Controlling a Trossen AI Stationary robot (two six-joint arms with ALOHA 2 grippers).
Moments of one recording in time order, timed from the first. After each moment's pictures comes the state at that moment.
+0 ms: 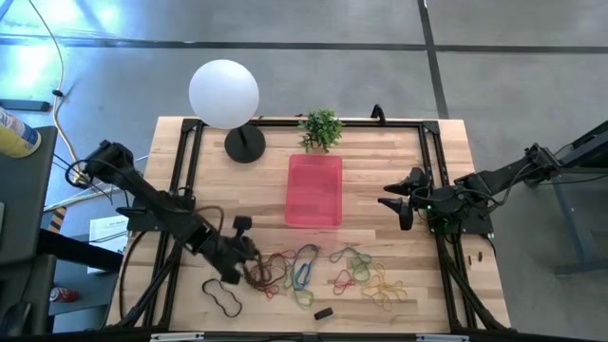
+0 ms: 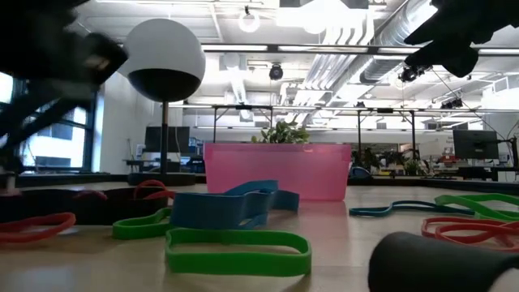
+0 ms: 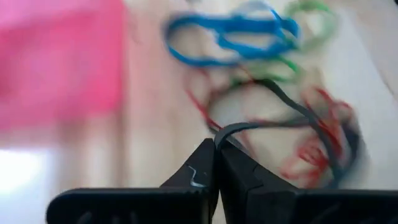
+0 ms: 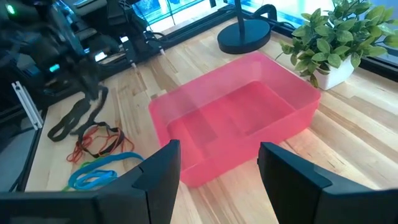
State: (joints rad) left arm -0.51 1.34 0.74 -0.35 -0.42 -0.27; right arm 0.41 0.59 0.53 -0.43 0.61 0.64
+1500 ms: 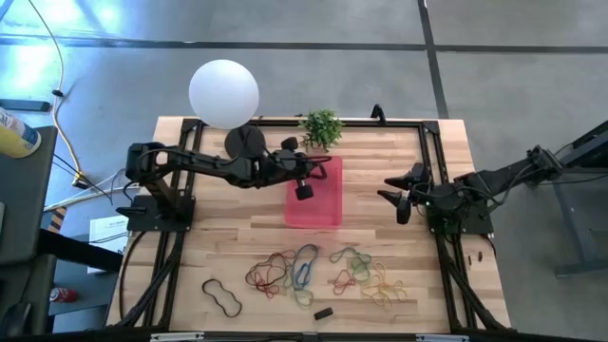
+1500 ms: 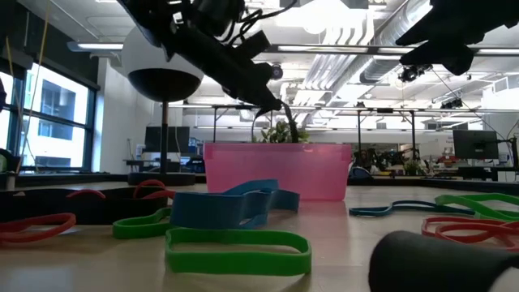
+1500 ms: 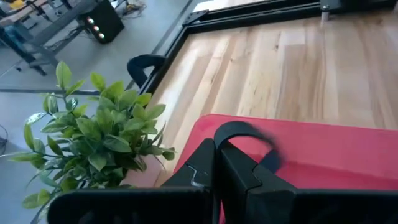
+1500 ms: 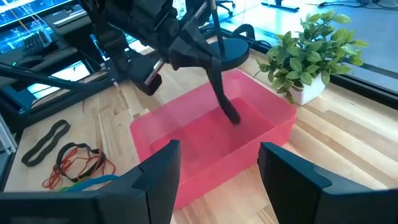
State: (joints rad) left arm 0.26 1.71 0.99 0.26 -0.33 0.22; right arm 0.36 0.59 0.53 -0.40 0.68 0.62
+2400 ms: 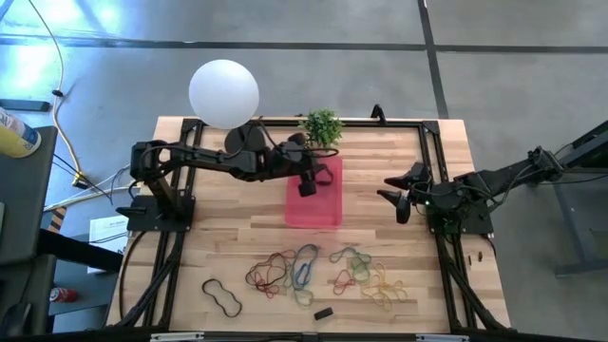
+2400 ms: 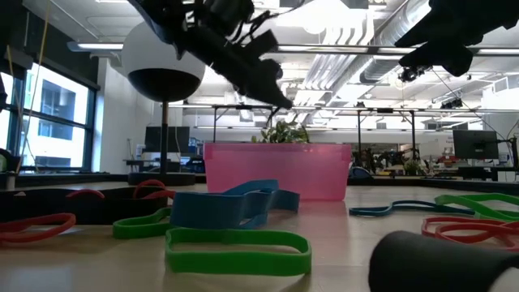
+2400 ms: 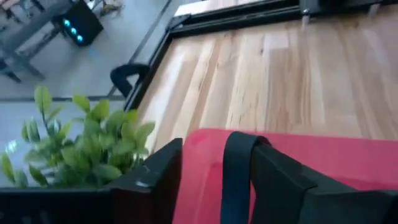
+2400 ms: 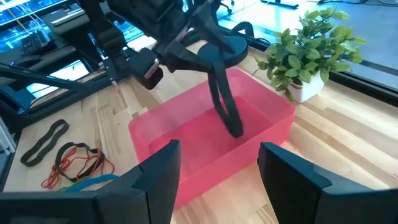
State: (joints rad) left arm 0.30 1.74 1.10 0.15 -0.22 0.26; right arm 0.34 0.59 0.53 -0.40 0.66 0.62
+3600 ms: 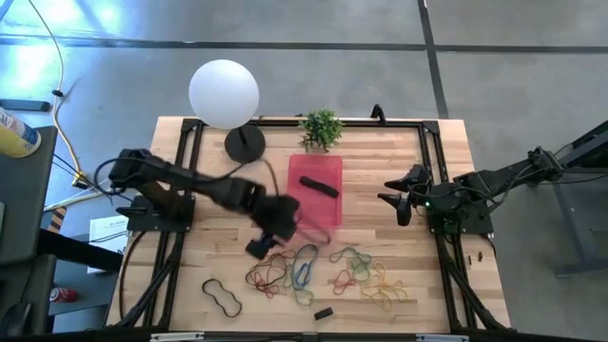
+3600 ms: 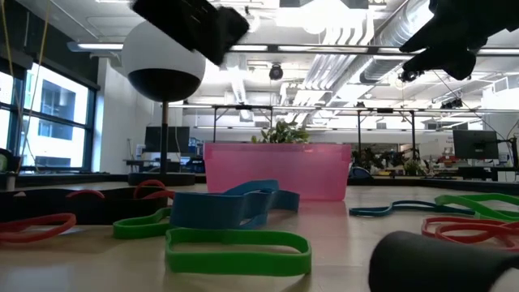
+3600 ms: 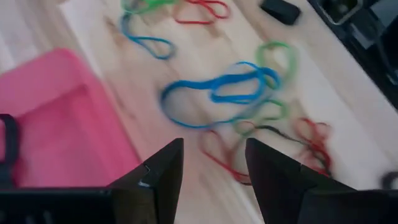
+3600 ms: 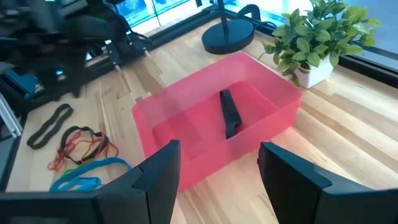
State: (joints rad) left arm -0.11 1.61 1.28 -0.71 0.16 0.29; right arm 0.34 0.59 0.53 -0.45 0.61 0.65
